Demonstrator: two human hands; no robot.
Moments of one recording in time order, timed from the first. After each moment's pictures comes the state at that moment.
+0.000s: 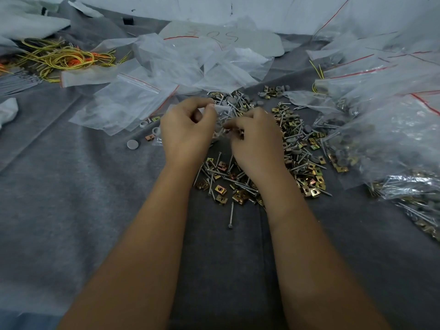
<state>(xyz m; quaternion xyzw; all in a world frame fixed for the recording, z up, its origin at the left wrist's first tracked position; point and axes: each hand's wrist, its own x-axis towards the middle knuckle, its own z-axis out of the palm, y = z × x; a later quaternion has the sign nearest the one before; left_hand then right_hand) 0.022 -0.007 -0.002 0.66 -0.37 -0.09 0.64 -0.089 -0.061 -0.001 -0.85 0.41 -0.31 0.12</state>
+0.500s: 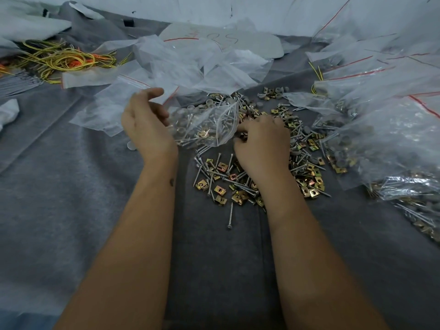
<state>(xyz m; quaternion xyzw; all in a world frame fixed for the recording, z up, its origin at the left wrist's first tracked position) 0.044 0.004 0.015 0.50 -0.10 -0.12 0.85 -0.097 -0.061 0.002 -0.84 0.49 -0.23 0.04</state>
